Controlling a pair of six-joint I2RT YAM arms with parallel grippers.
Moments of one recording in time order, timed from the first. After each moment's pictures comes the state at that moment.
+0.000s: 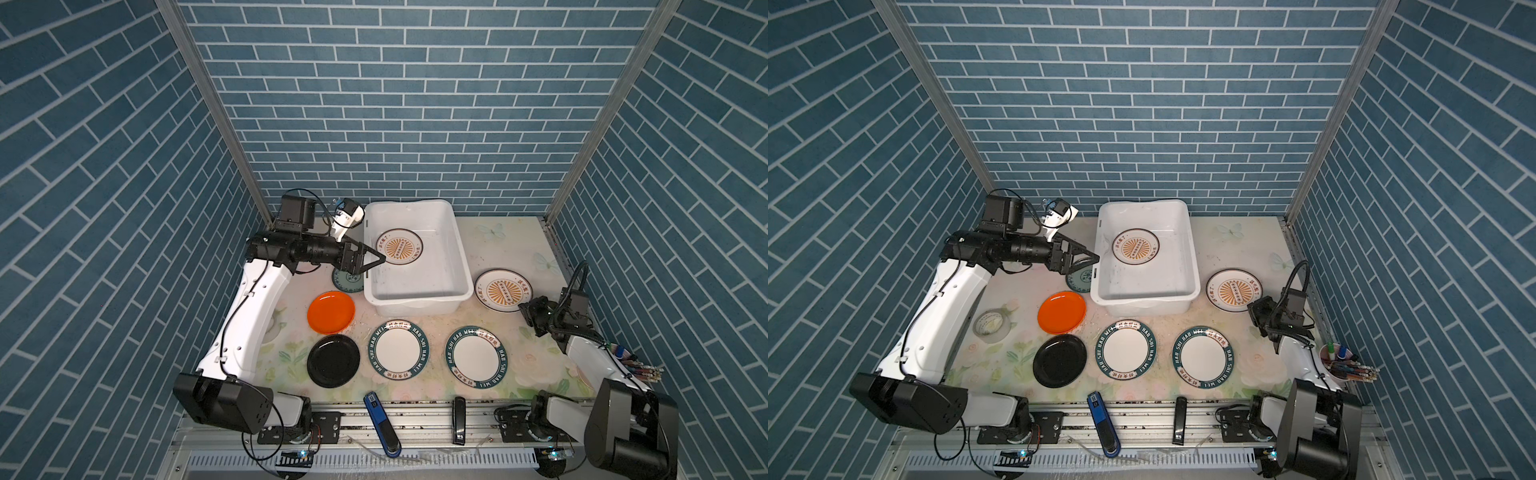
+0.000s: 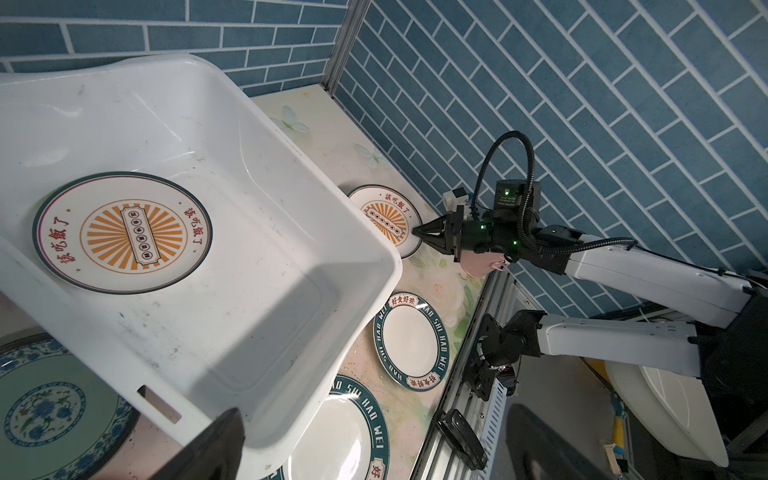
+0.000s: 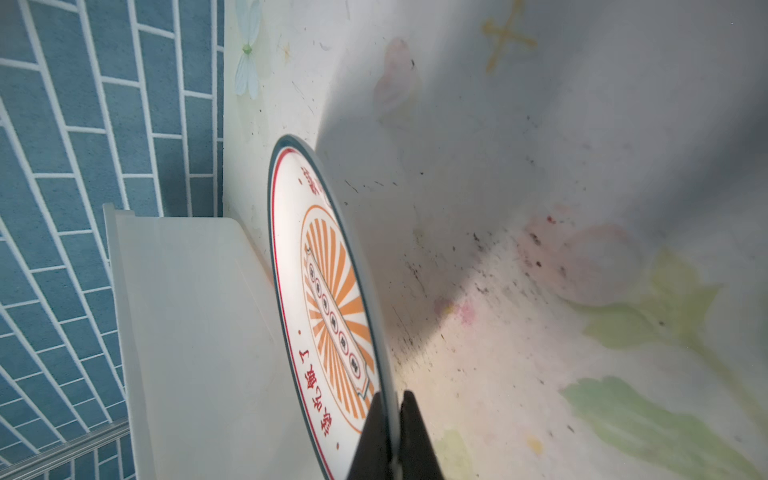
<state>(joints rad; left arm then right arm) -0.19 1.39 1.60 -1.02 0.90 0.10 -0.22 1.11 0.48 -0.16 -0.42 0.95</state>
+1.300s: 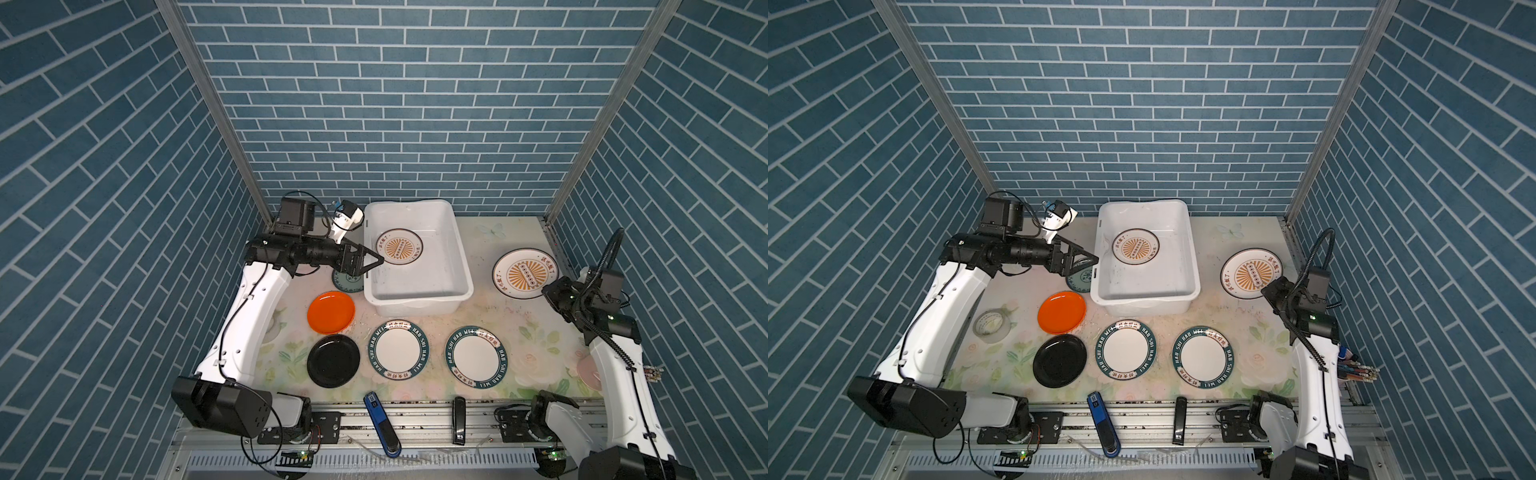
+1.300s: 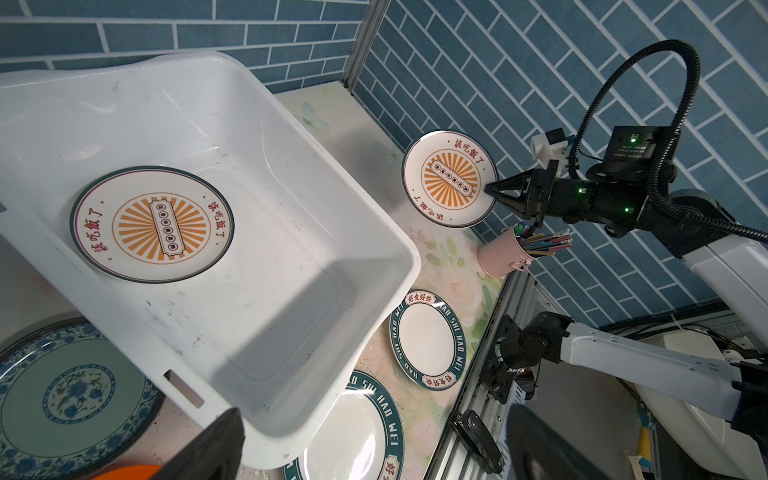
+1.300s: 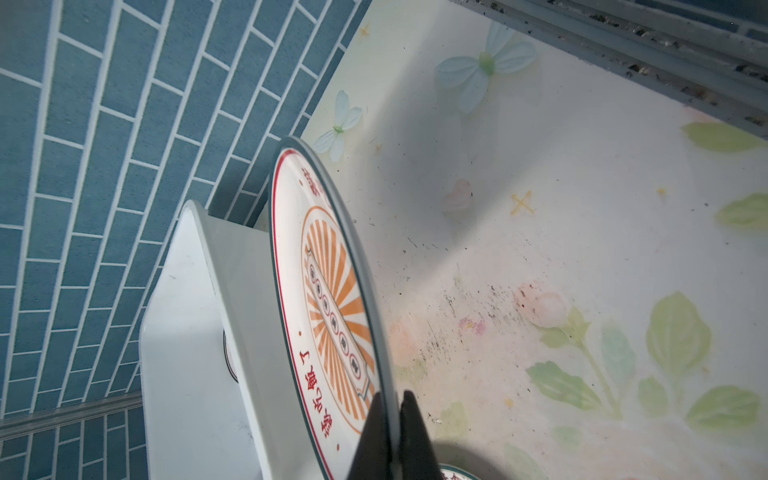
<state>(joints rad) -0.19 1.38 1.57 -1.00 0.84 0.10 -0.22 0.92 0.87 -0.65 -0.26 0.71</state>
